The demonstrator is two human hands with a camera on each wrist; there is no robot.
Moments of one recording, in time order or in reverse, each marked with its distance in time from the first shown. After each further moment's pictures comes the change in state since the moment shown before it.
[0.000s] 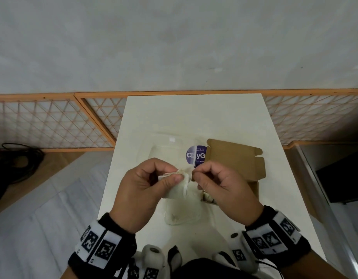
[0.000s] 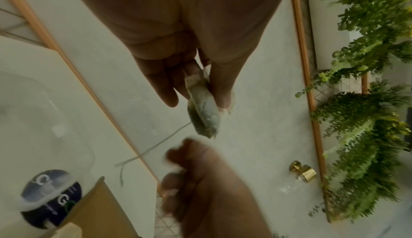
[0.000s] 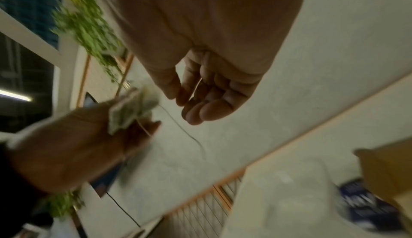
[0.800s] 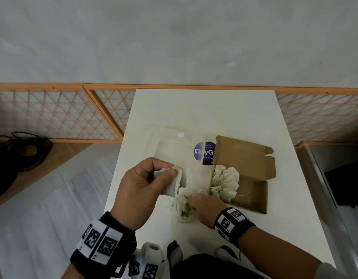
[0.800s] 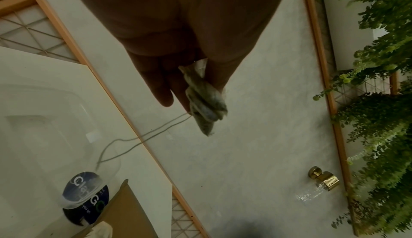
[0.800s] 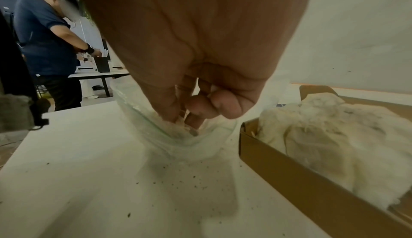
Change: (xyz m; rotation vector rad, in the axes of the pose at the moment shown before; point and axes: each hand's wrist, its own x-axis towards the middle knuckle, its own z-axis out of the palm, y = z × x) left_hand -0.004 -0.019 -0.026 0.085 0.111 -0.113; right_hand 0.019 0.151 0.071 -1.069 -0.671 0.212
